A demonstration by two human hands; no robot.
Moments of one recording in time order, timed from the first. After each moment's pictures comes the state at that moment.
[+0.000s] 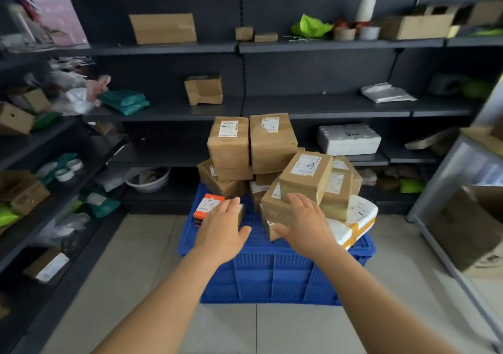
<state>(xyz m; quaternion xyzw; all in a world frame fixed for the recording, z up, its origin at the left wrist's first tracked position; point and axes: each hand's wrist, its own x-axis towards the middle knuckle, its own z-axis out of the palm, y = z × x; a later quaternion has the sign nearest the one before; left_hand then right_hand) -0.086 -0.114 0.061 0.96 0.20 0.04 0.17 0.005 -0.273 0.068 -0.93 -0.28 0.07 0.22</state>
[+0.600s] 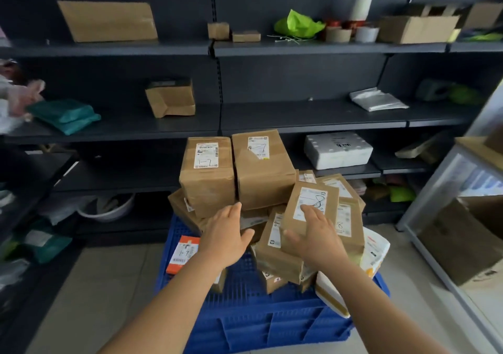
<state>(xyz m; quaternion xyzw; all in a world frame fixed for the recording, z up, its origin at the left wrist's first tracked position) 0.108 -0.003 0.037 0.97 0.14 0.01 0.20 0.172 -0.187 0.048 -0.95 -0.13 0.10 0.26</state>
